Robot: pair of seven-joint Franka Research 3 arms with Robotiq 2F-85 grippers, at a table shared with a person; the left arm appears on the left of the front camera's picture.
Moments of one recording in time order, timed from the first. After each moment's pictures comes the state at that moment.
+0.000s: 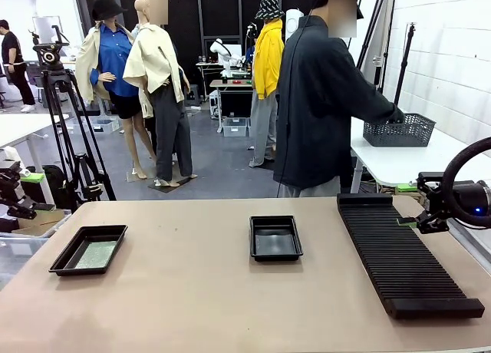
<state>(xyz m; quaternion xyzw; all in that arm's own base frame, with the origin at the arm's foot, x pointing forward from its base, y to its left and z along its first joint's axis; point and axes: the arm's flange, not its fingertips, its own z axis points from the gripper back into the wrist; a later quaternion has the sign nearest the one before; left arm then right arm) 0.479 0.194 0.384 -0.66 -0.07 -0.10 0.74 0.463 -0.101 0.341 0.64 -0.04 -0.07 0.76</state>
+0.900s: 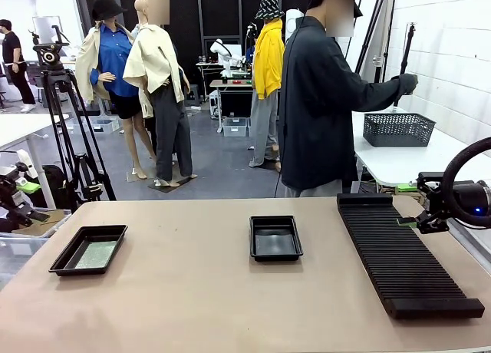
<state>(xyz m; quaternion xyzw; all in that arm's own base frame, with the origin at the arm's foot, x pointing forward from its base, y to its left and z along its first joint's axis) 0.484 0.186 0.383 -0.63 0.01 -0.16 0.76 0.463 -0.101 0.341 0.64 -0.04 -0.07 0.76</state>
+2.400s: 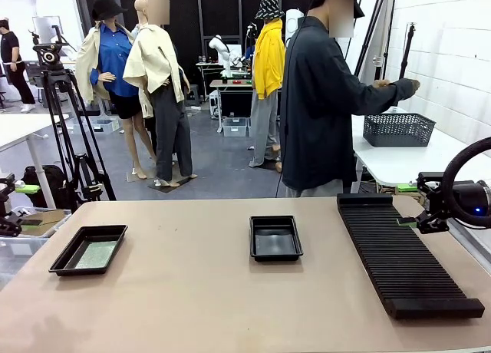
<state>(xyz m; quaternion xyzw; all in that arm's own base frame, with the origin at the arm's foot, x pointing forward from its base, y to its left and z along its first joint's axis) 0.433 0.205 0.371 -0.63 -0.09 0.05 0.77 0.463 -0.101 0.341 0.64 -0.04 -0.07 0.76</state>
